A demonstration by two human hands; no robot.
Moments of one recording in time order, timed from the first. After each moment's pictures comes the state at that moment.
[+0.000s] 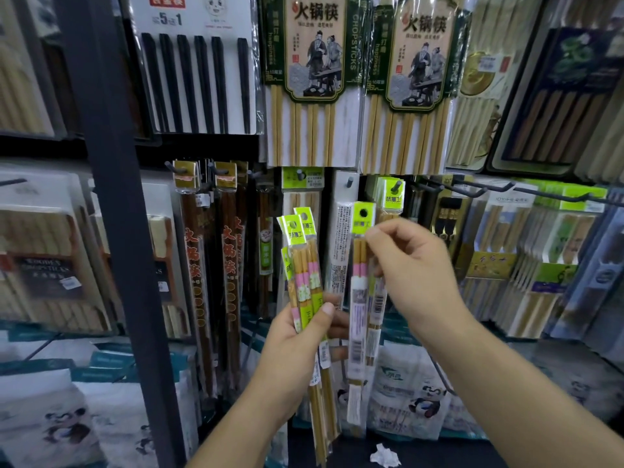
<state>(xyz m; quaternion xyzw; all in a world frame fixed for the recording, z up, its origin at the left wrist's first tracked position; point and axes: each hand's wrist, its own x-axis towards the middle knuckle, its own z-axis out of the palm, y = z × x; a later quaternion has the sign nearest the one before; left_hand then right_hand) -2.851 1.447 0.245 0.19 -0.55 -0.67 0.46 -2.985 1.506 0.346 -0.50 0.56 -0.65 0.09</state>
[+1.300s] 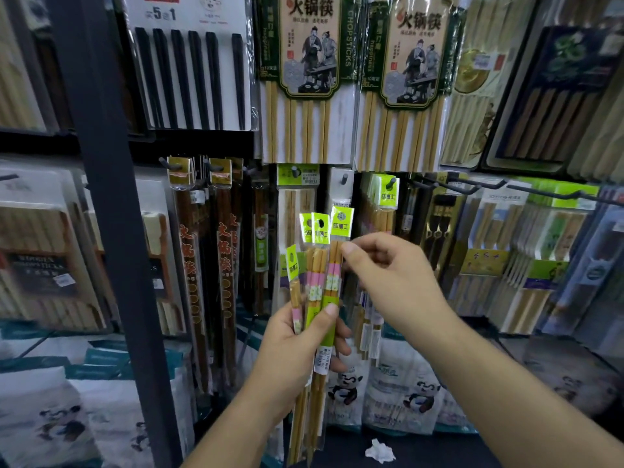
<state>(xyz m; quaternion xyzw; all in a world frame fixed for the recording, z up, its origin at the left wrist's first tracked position) -2.850 1.453 0.248 0.17 -0.56 -0.68 0.44 -2.987 1.506 0.333 -0.53 0.62 -0.58 0.09</state>
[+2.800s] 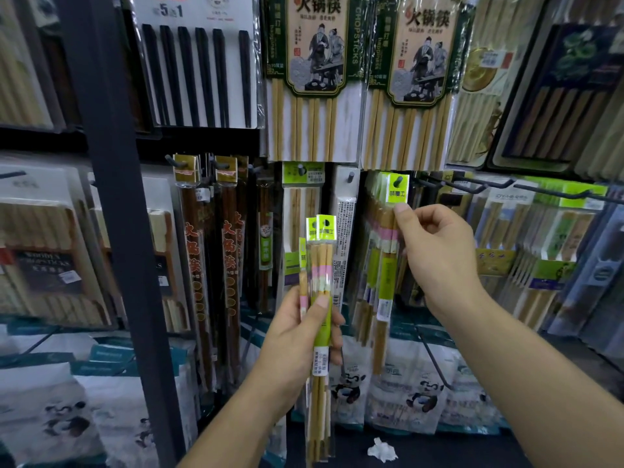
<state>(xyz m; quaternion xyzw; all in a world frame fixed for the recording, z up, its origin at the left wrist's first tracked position) -2.849 1.445 0.245 0.16 -0.56 -0.68 0.44 -3.025 1.492 0.349 -0.41 0.62 -0.67 0.00</state>
